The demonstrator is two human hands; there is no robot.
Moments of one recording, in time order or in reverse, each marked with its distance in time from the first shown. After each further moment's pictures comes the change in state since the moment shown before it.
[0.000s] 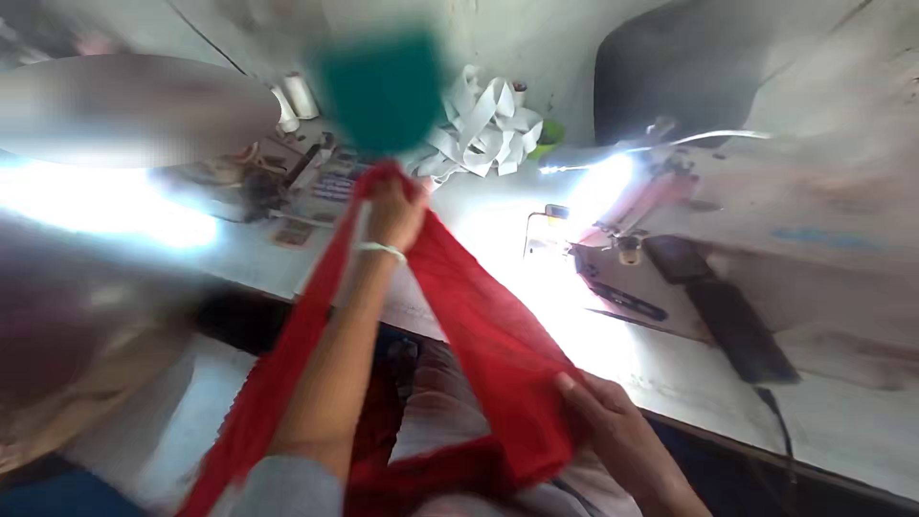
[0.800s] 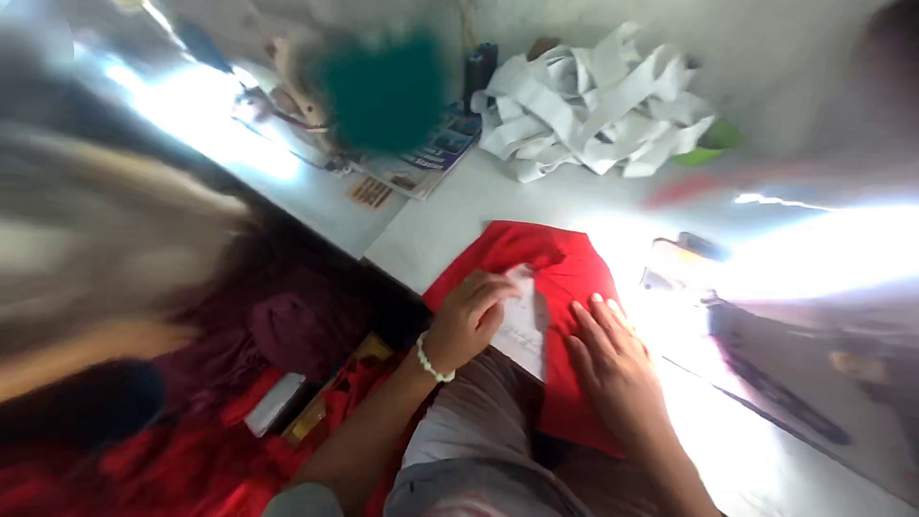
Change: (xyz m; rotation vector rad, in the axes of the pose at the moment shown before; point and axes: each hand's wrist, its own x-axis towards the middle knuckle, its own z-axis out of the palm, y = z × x) left_hand -0.100 -0.099 0.061 -0.351 0.187 0.551; right_hand 0.130 0.061 0.023 -1.150 0.052 -0.557
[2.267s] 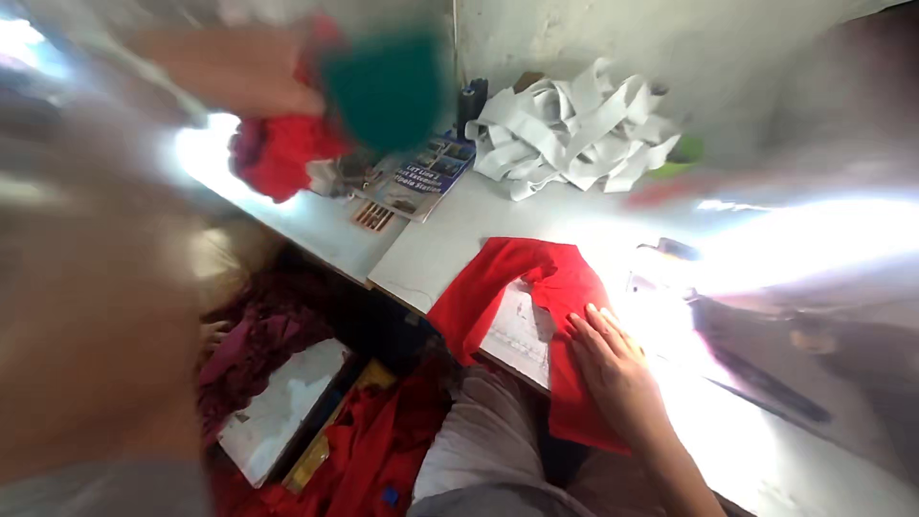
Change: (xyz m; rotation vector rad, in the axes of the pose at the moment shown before) left_hand 0.235 0.062 -0.272 0.761 -0.573 -0.335; right_hand -0.004 -0.004 -0.003 0.019 0.085 -0.013
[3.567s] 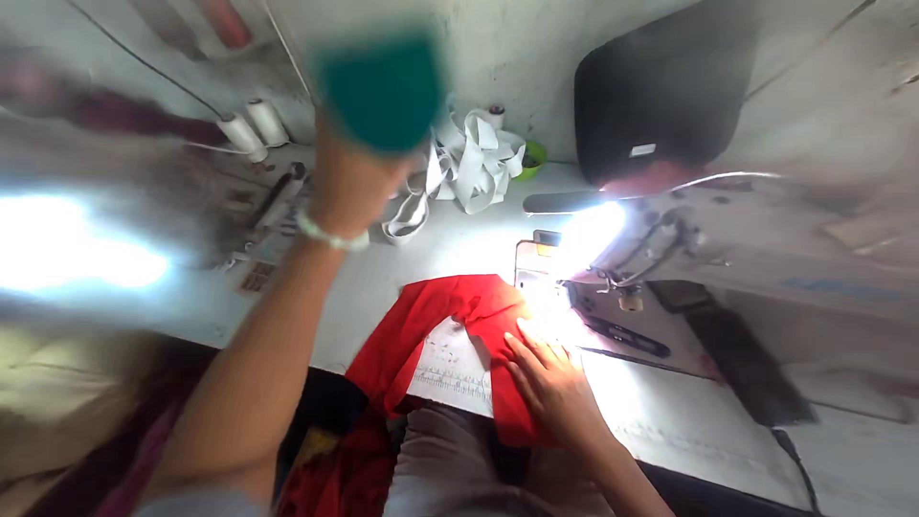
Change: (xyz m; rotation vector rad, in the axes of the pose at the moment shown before) left_hand 0.107 0.173 0.134 -0.618 0.626 0.475; right_hand -0.028 0.025 -0.020 -0.134 0.086 0.040
